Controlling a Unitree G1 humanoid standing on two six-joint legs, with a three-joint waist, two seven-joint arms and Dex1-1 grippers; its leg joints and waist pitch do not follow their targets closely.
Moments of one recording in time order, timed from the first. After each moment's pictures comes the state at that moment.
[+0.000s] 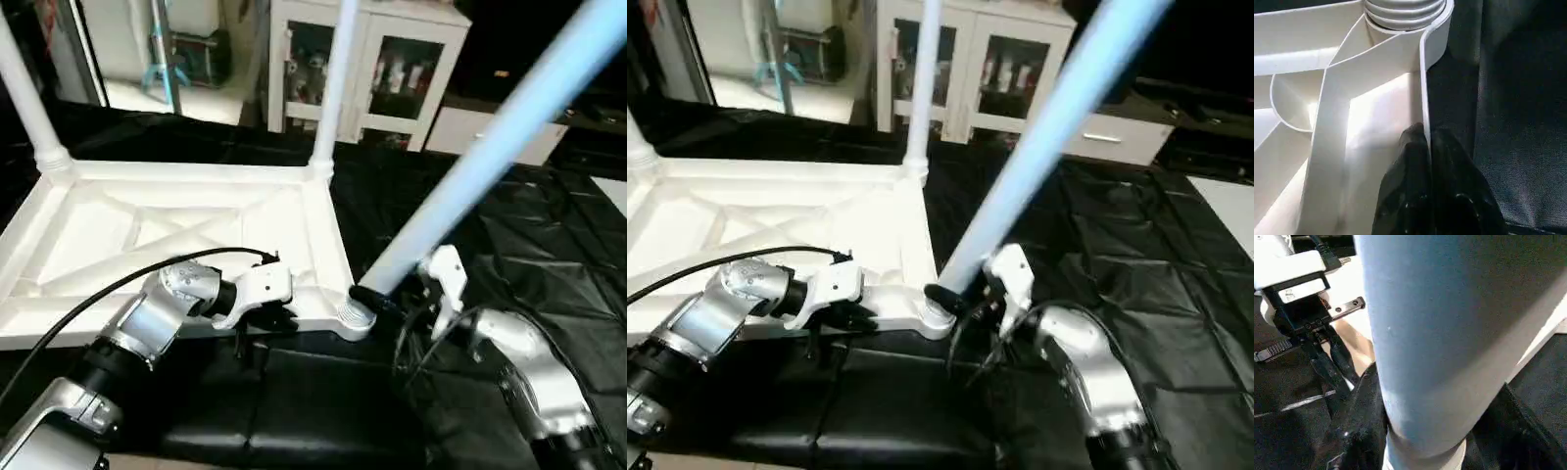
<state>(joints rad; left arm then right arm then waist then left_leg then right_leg) -0.53 0.51 -0.44 0.38 0.08 0.15 -1.19 -0.23 -0.34 0.15 0.18 0.30 0.16 0.87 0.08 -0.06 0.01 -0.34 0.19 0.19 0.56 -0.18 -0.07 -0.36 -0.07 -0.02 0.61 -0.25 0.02</state>
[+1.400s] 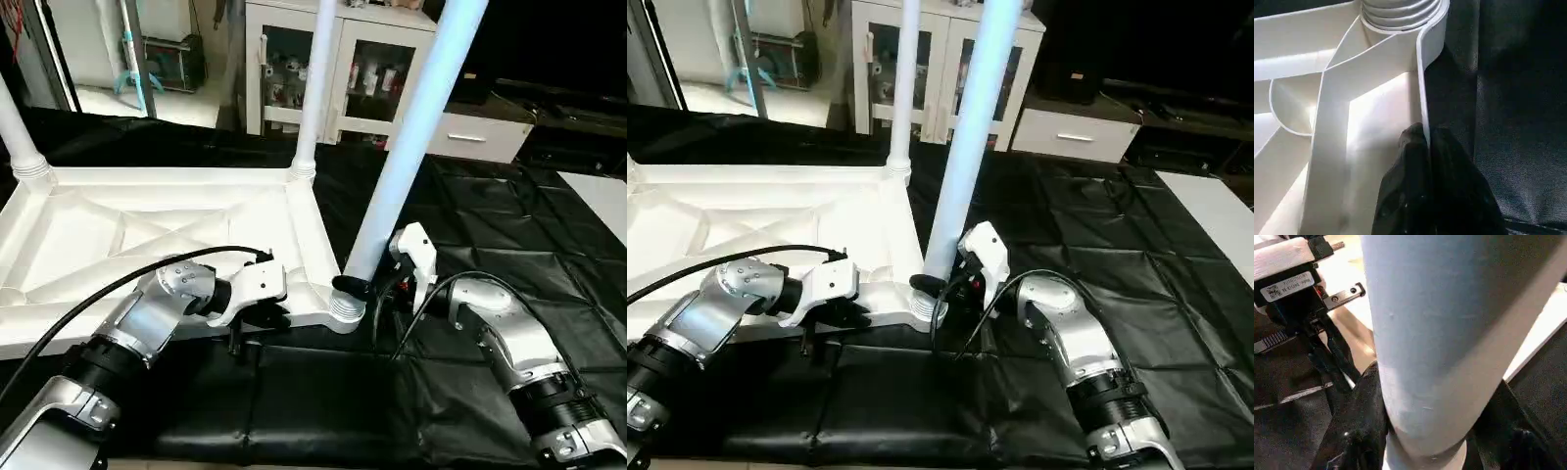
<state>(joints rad) -0.54 0.52 -0.43 0.40 0.10 0.16 -1.17 -0.39 -0.32 0.21 0.35 0.27 0.20 0.90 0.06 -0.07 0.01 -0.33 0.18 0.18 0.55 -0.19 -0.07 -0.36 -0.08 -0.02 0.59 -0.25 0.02</state>
